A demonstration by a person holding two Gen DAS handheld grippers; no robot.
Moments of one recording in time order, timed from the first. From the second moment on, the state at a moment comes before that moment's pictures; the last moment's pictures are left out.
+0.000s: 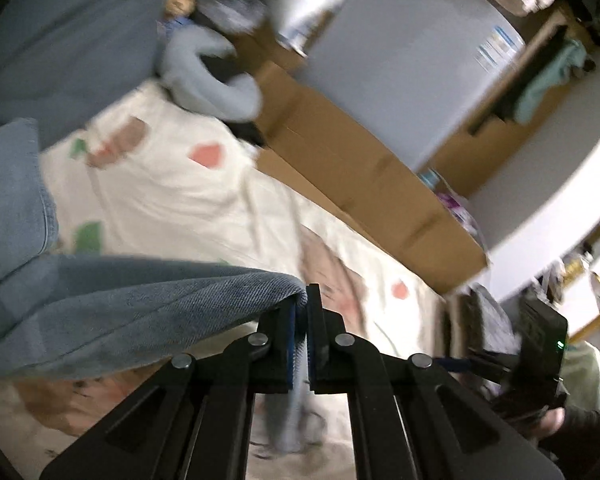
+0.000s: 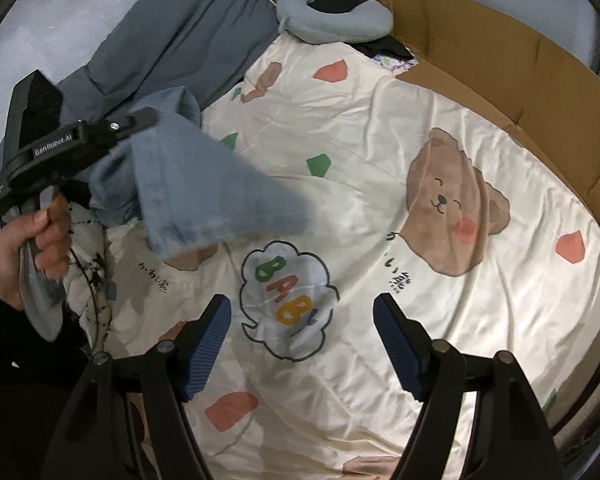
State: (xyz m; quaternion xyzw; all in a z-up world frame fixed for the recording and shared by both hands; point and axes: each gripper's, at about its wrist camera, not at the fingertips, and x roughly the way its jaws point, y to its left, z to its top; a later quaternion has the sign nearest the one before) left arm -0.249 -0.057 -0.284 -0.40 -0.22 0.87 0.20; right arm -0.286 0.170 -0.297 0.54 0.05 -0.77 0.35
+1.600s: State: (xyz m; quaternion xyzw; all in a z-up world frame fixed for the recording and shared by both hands) left arm -0.257 -0.065 -0.324 -0.49 -0.20 0.83 0.16; right arm -0.328 0.242 -0.336 0.55 -0.06 -0.80 0.24
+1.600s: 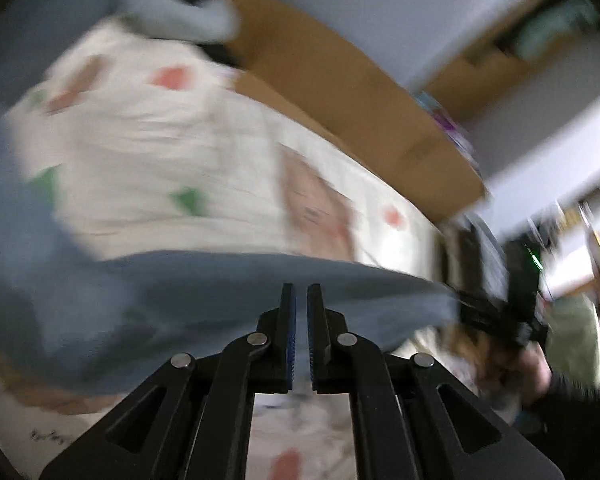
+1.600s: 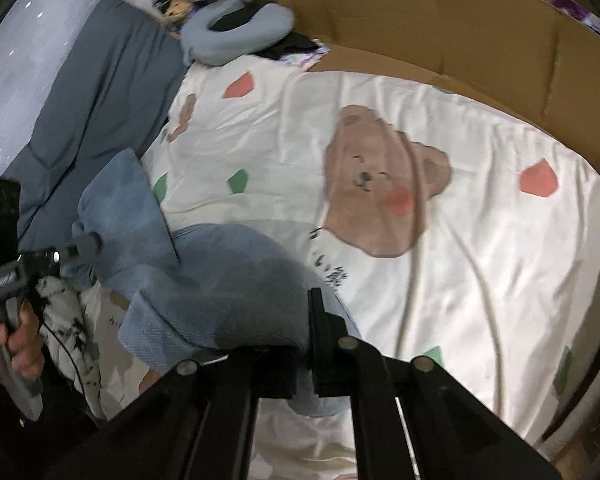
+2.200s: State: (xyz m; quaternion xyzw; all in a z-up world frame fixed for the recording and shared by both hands) left arm -0.204 -0.256 -0.390 -0.49 -0.27 0.81 -0.17; right arm -0.382 0.301 -0.301 0.50 -0.07 -0.85 0.17
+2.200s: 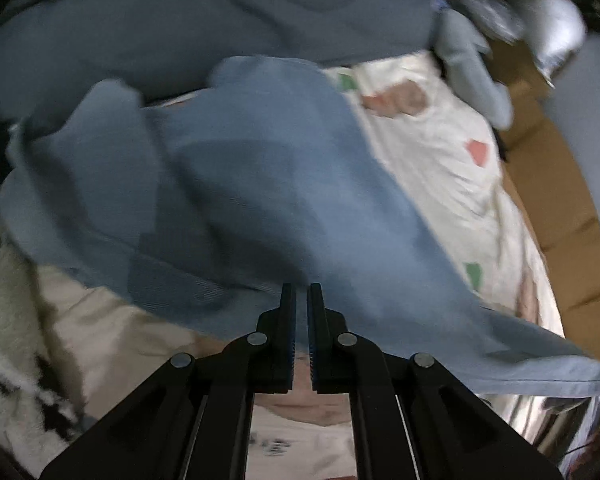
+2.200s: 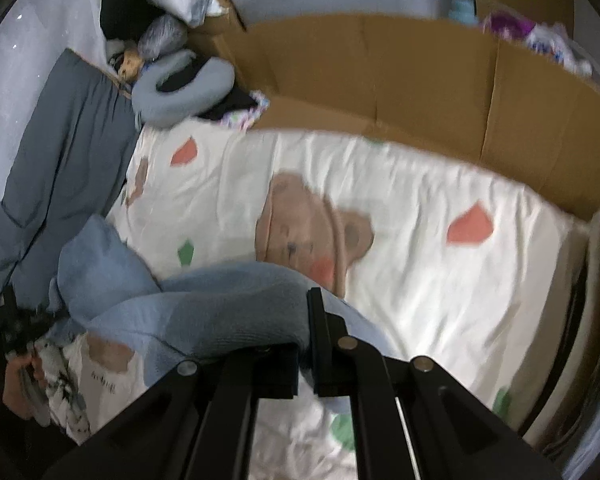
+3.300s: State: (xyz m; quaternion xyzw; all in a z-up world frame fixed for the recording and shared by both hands) left arm -0.138 -0.375 -0.367 -0.46 -0.24 0.79 -0.33; right arm -0.443 0.319 -0.354 0.51 0.04 -0.85 0.12
